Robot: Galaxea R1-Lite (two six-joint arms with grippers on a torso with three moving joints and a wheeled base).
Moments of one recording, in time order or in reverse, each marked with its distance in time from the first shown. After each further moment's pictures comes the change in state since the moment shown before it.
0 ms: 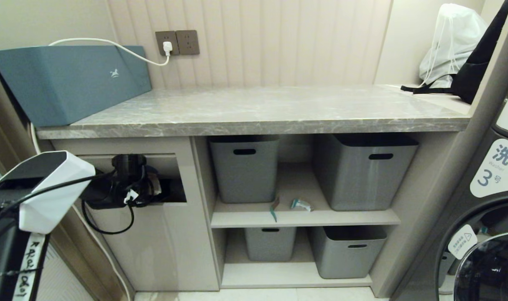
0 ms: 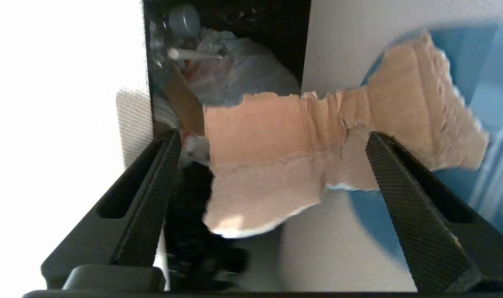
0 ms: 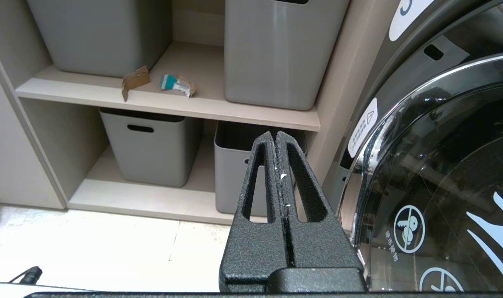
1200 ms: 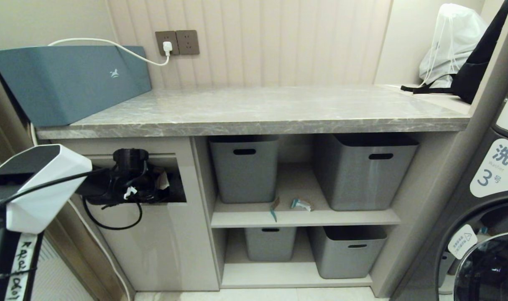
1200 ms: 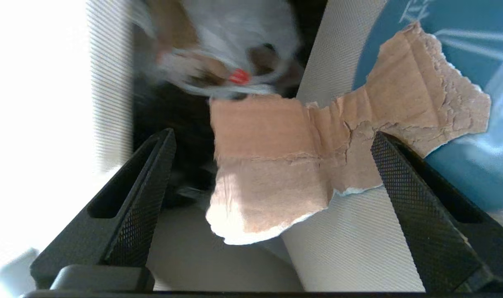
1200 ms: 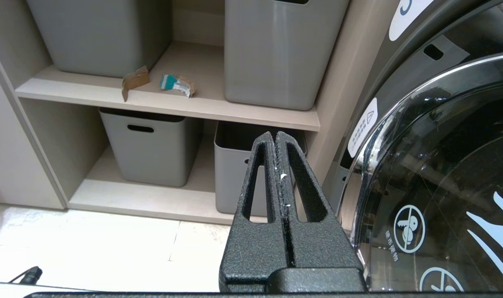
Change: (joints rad) left arm -0.028 -0.066 0.028 0.045 -0.148 -0.205; right arm 0.000 0.000 0.000 0.000 0.000 0.000
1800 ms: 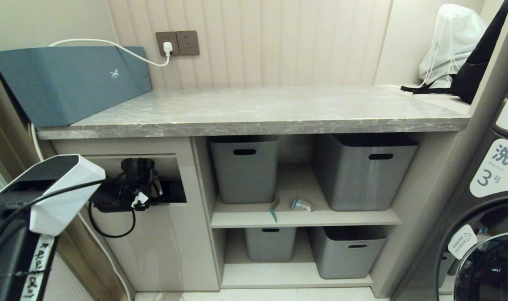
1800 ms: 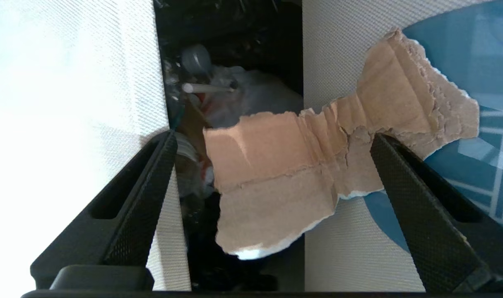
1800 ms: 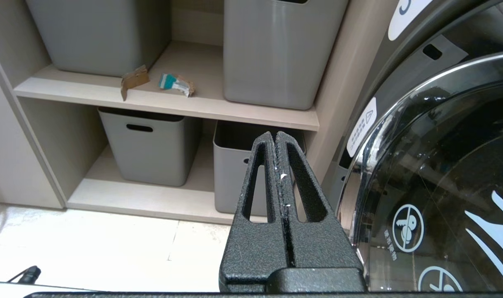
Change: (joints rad) left arm 0.002 0.102 -0.026 -0.067 0.296 0.294; right arm 0.000 0.000 0.000 0.002 -0.001 -0.003
